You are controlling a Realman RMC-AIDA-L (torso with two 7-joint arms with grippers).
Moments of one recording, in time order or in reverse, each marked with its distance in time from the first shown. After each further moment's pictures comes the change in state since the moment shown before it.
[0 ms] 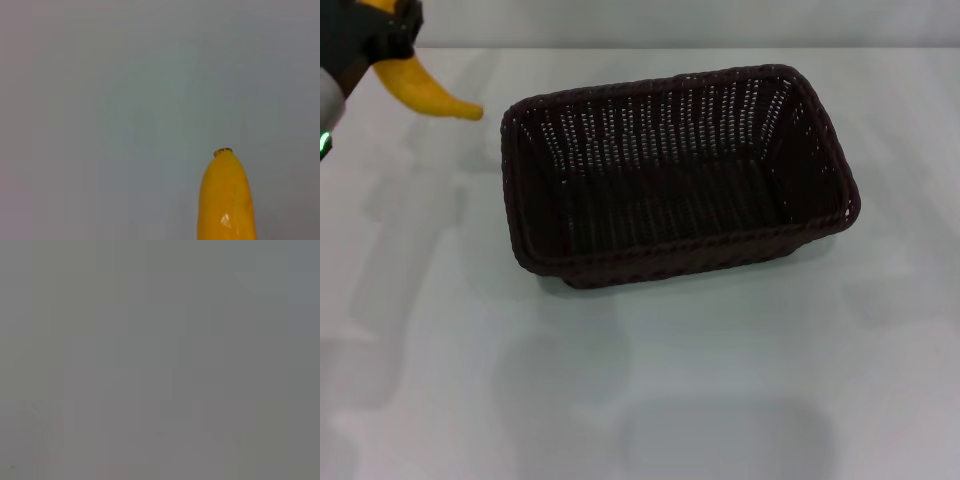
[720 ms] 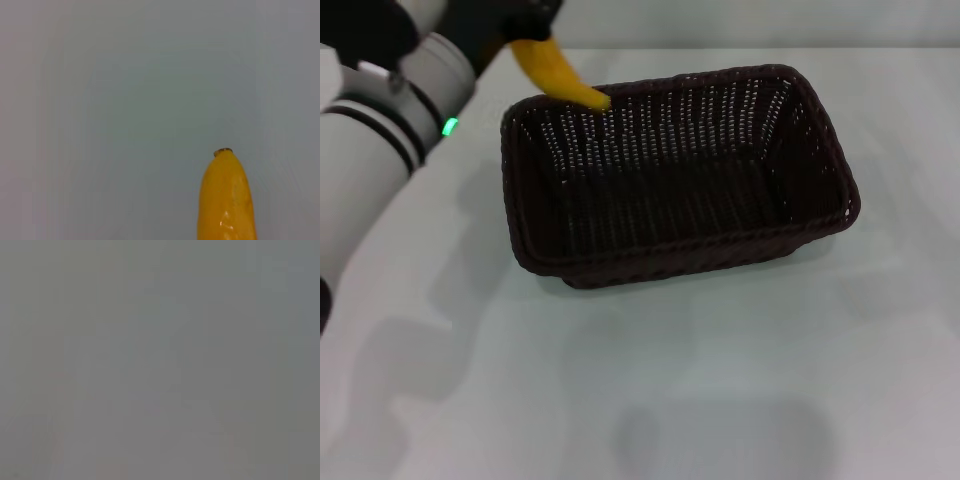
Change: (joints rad) left arm -0.094 -0.003 0.185 -0.014 -0.016 0.078 -0.010; right arm 0.016 0.000 0.001 -0.006 -0.001 0.002 -0.001
